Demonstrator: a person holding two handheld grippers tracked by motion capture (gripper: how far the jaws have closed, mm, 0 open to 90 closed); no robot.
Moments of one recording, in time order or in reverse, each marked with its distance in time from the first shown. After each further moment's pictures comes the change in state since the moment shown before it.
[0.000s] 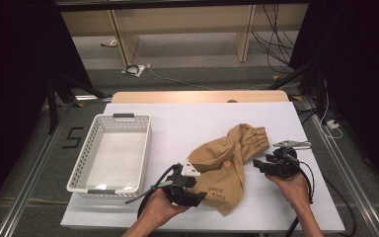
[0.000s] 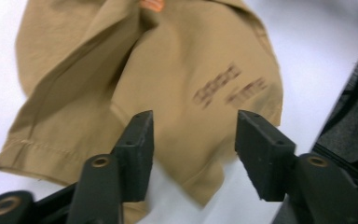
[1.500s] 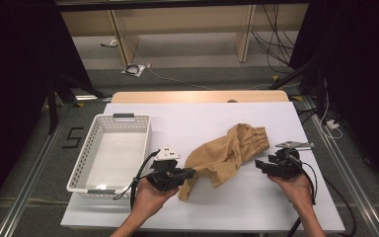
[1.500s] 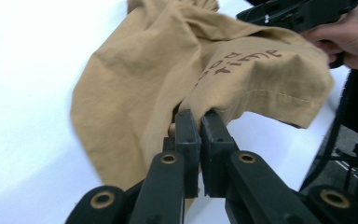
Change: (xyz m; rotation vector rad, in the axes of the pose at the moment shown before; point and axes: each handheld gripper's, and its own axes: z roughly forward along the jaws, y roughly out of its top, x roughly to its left) left arm 0.035 0.003 -0.035 -0.221 -0.035 -0.150; right arm -0.003 -0.002 -0.005 0.002 -0.013 0.006
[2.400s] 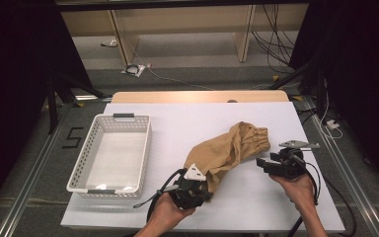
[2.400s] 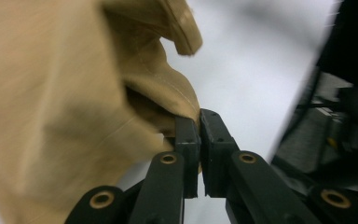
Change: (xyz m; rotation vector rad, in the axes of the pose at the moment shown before) left arm -0.047 -0.021 0.044 0.165 -0.113 0.098; right arm 0.002 0.003 -0.013 -0.051 0.013 -0.002
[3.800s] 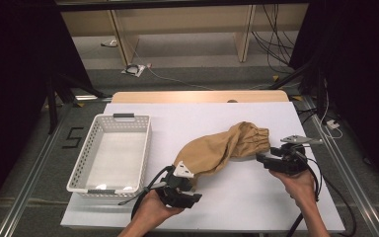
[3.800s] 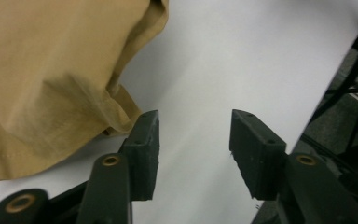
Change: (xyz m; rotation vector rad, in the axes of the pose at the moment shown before) left arm 0.021 -0.009 -0.019 0.083 0.127 -0.002; right arm 0.006 0.015 -0.011 -0.050 0.010 -0.015
